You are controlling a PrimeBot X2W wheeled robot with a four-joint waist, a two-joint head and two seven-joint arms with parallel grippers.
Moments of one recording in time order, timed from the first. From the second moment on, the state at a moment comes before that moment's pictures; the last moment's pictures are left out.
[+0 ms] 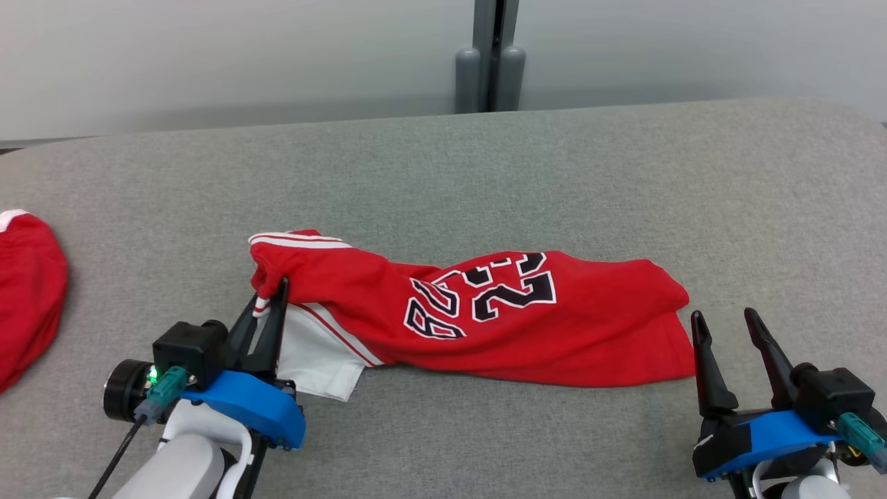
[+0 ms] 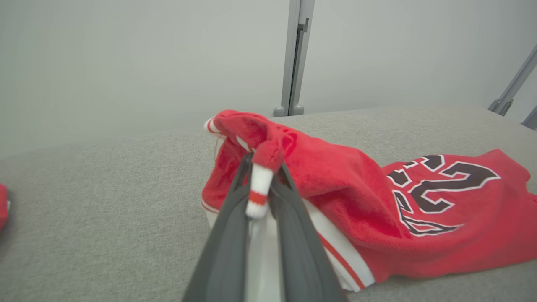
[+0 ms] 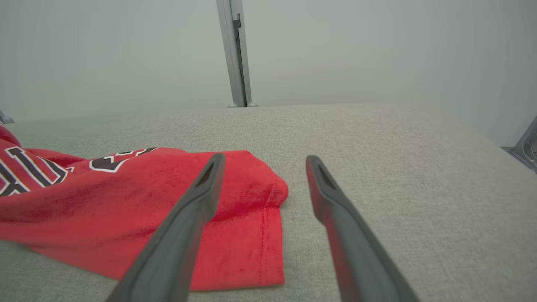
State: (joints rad) left arm -0.31 0.48 -0.66 0.17 -0.66 0.20 -0.17; right arm -0.07 -0.05 -0.08 0.20 0.11 0.13 -0.19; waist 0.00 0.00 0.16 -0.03
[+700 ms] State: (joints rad) left arm -0.32 0.41 -0.49 0.31 -0.58 0.20 -0.26; right arm -0.10 -0.05 -0.09 0.24 0.11 0.13 -0.22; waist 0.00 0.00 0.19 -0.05
